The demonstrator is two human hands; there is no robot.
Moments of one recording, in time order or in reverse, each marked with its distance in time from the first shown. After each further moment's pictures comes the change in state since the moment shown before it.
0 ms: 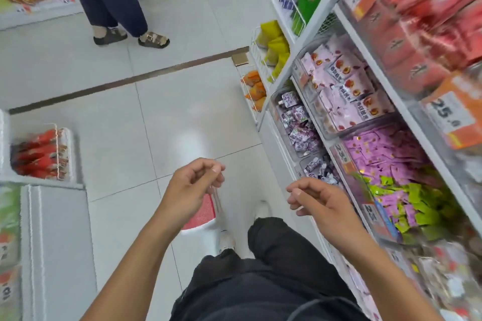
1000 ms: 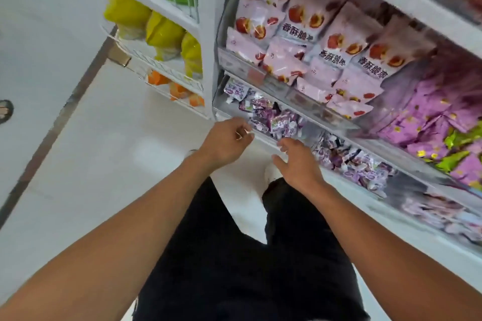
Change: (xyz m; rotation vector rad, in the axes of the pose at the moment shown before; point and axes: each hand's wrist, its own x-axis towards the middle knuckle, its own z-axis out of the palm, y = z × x) left_hand 0.491 -0.042 0.181 0.884 -0.868 0.391; right_hand 0.371 0.139 -0.009 -0.458 0.533 0.422
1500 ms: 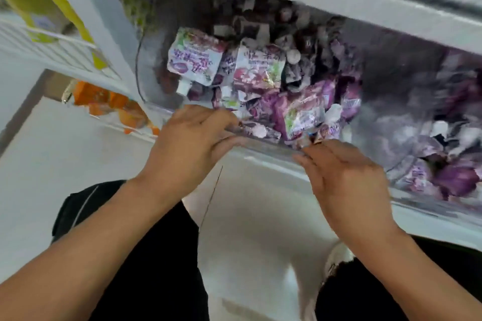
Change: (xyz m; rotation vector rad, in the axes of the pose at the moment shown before) left_hand 0.145 -0.171 0.114 0.585 0.384 0.751; right_hand 0.122 0.135 0.149 -0.381 0.752 -0.385
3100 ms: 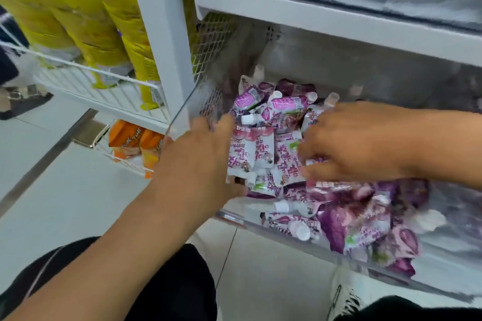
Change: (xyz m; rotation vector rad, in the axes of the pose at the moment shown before) left_hand 0.010 0.000 -0.059 0.362 -0.405 -0.420; right_hand 0.137 -0.021 -0.036 -0.355 -0.747 -0.602
